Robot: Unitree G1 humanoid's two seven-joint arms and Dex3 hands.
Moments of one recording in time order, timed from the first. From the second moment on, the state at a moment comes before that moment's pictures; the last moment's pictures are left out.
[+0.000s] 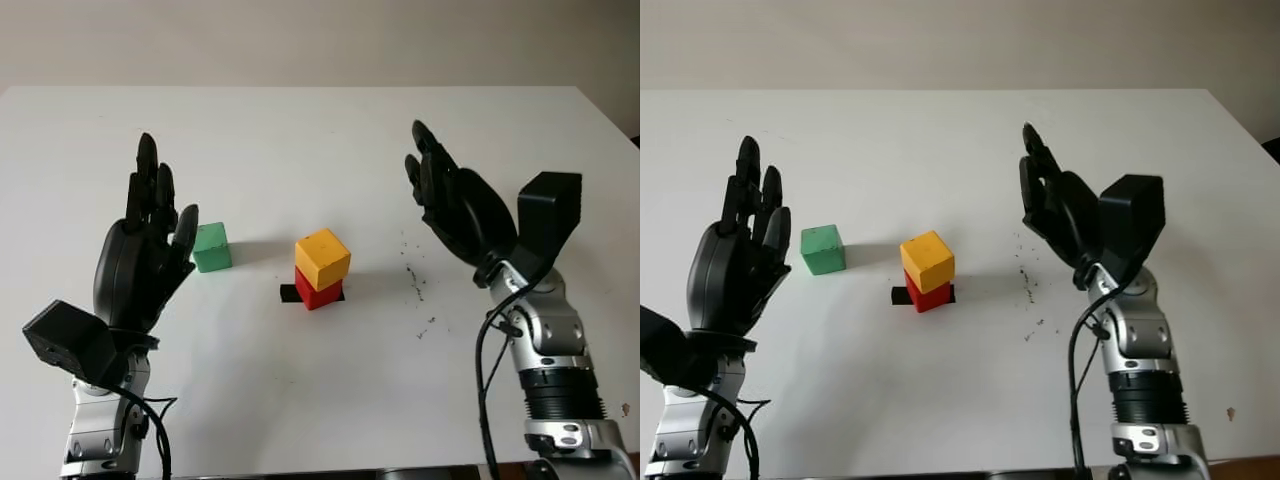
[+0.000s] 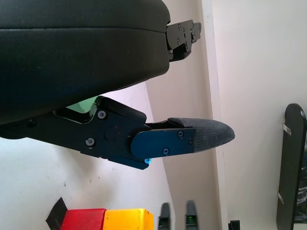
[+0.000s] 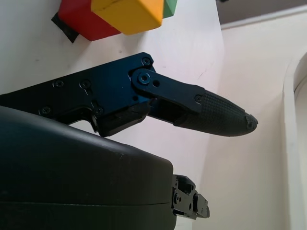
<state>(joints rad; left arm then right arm) -0.07 0.21 0.18 -0.02 -0.17 -0.24 -0.22 -0.41 -0.23 -0.09 0.20 0.16 0.20 0.32</state>
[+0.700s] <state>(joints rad) -0.17 0.50 0.14 -0.19 0.47 0.16 -0.09 -0.35 -0.14 -0.11 0.23 0.20 0.10 0.25</state>
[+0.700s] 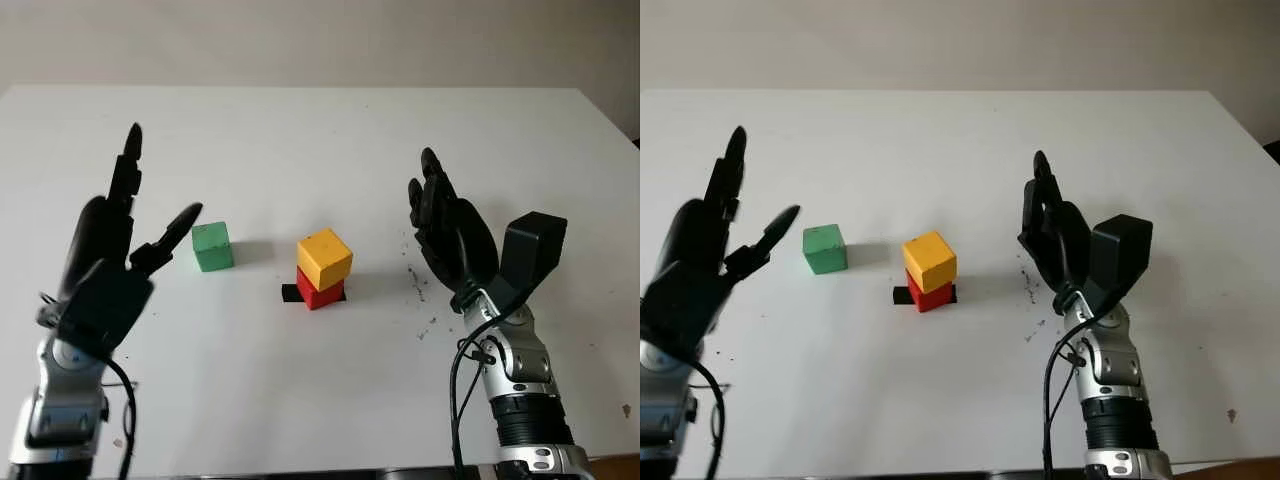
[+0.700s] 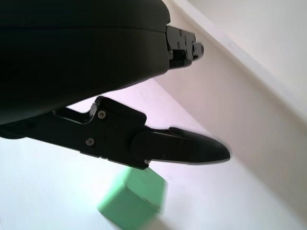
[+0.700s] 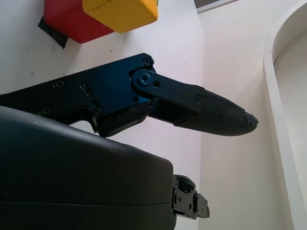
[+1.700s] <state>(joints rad) -0.51 0.85 -0.18 0.02 0.83 0.07 -0.51 -0.35 -0.13 -0.12 0.22 0.20 0.10 0.21</state>
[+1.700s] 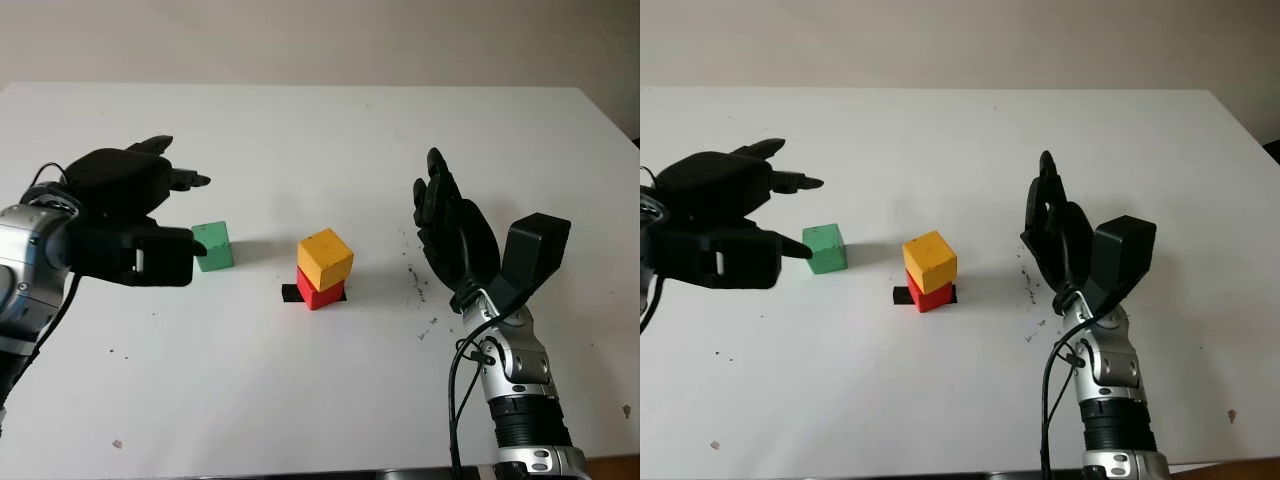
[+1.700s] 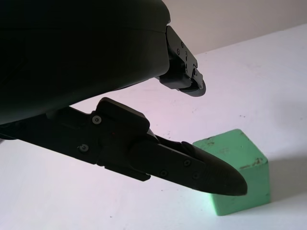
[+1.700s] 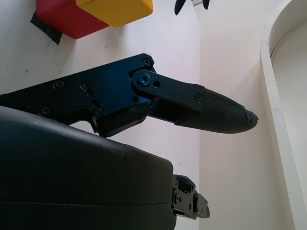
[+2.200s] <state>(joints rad) -0.46 0.78 -0.24 0.02 0.96 0.11 -0.41 -0.35 -0.12 -0.12 0.22 0.20 0.09 0.21</state>
